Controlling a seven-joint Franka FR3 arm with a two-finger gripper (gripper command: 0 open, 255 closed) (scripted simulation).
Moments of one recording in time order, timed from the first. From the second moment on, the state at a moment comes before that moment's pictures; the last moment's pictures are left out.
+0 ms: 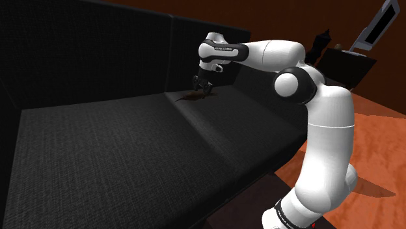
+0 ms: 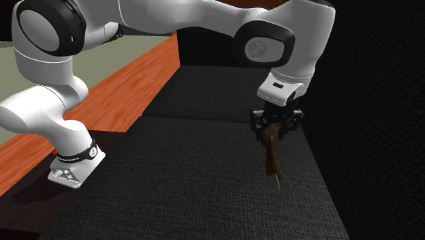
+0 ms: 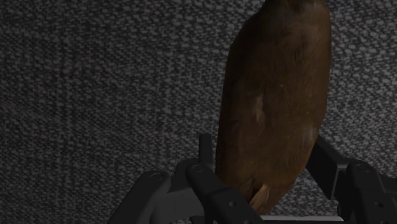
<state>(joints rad) -0.12 0.54 0.08 -1.32 0.04 1.81 1.36</state>
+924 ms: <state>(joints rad) -0.12 0.53 0.08 -1.24 0.04 1.73 1.36</state>
